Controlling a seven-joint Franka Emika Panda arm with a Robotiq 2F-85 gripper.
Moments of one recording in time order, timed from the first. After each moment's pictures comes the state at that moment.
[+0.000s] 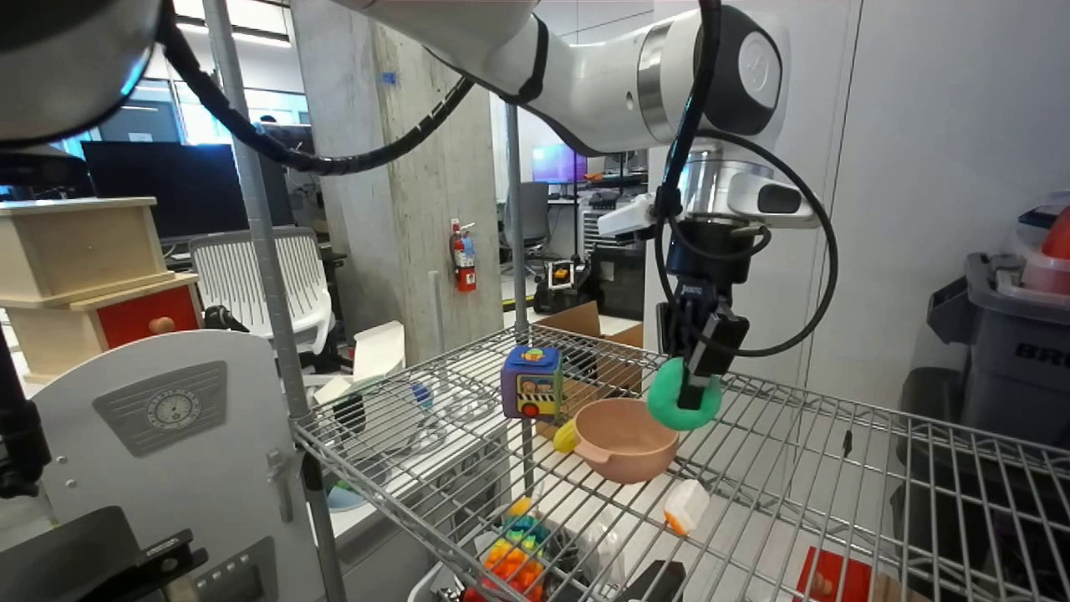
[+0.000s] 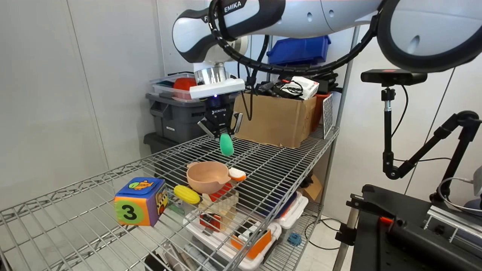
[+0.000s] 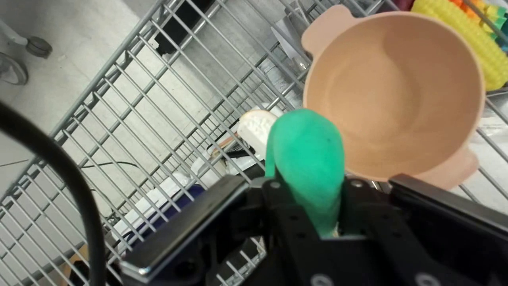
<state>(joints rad) -0.10 1.35 -0.06 -0.44 0.00 1.52 0.65</state>
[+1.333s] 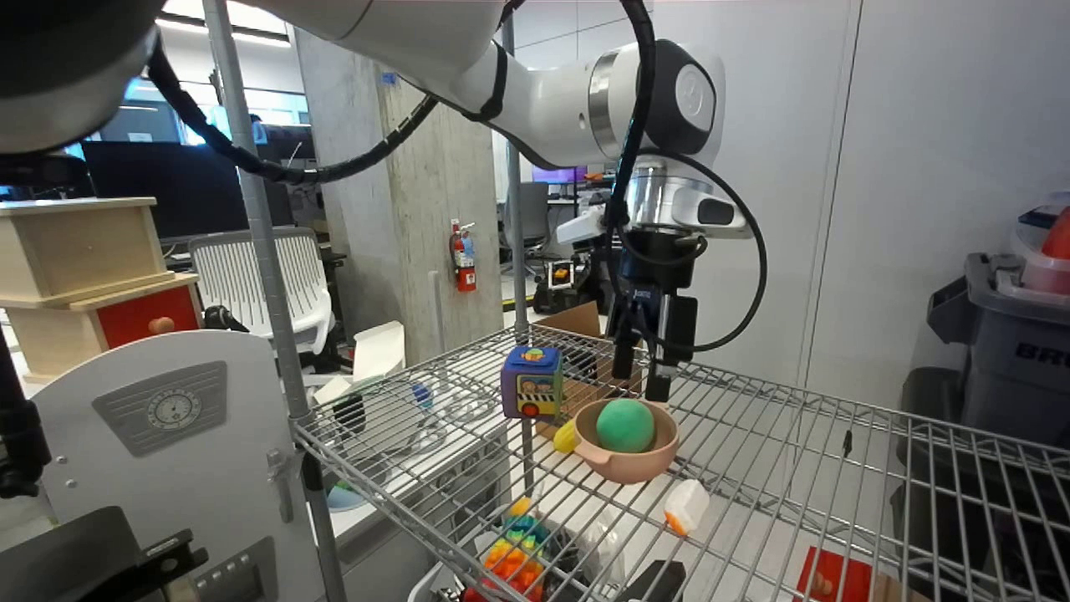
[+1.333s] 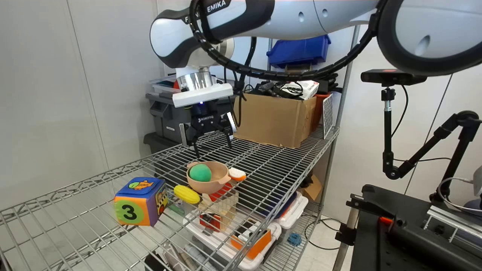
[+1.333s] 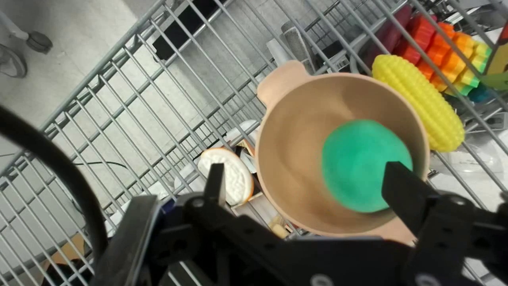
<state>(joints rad) -0.03 1.36 -0.06 -0.46 0.00 1.52 0.65</state>
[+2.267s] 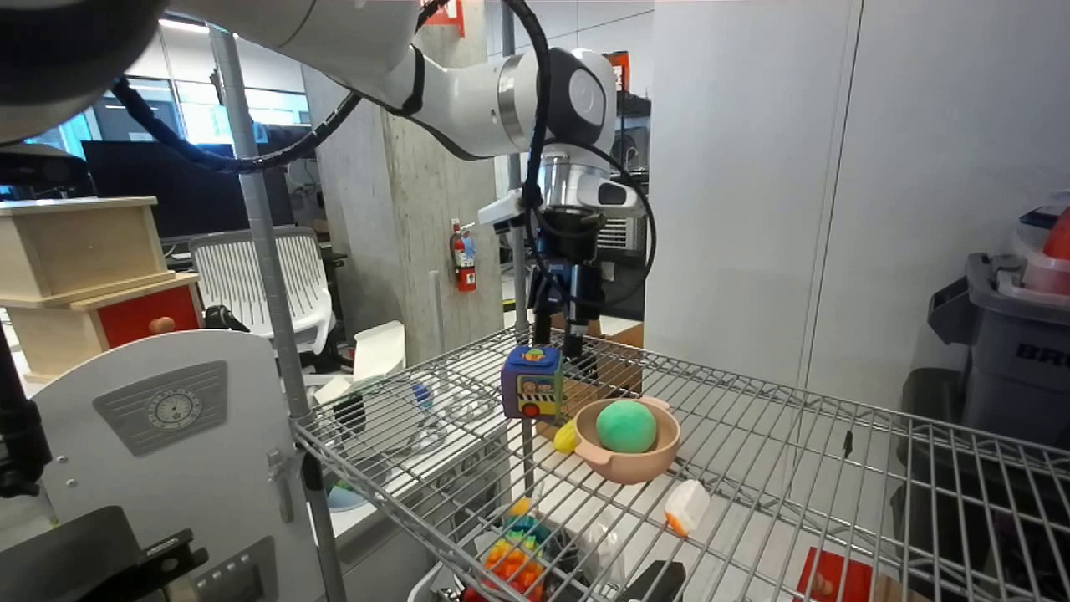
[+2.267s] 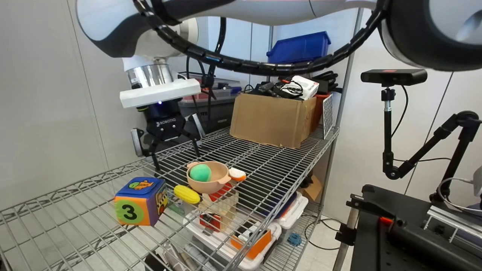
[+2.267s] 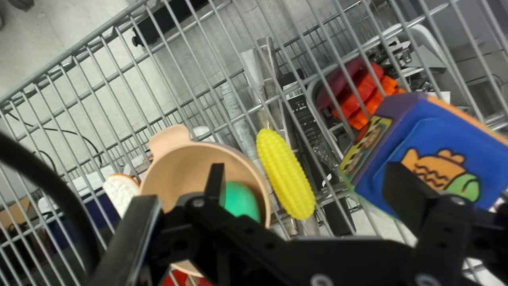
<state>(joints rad) 0.13 1.34 -0.05 -0.45 0.00 1.52 0.60</state>
